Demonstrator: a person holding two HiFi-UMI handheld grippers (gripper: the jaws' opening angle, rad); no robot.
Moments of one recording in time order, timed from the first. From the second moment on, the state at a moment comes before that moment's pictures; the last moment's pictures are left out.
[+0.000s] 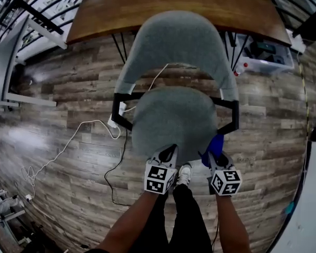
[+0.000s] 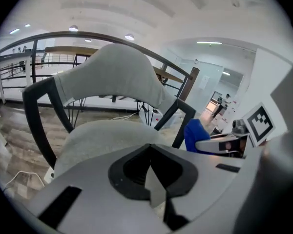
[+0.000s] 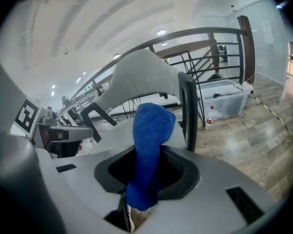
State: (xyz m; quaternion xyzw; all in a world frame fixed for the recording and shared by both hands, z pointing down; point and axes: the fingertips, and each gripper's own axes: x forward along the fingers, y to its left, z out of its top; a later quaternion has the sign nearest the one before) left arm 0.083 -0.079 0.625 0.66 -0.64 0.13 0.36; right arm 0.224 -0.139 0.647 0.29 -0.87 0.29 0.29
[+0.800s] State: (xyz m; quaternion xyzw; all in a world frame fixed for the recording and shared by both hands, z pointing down) left arm 0.023 -0.076 0.337 0.67 -0.69 0.06 0.26; right arm 0.120 -0.131 0.335 0.22 -0.95 0.14 0.16
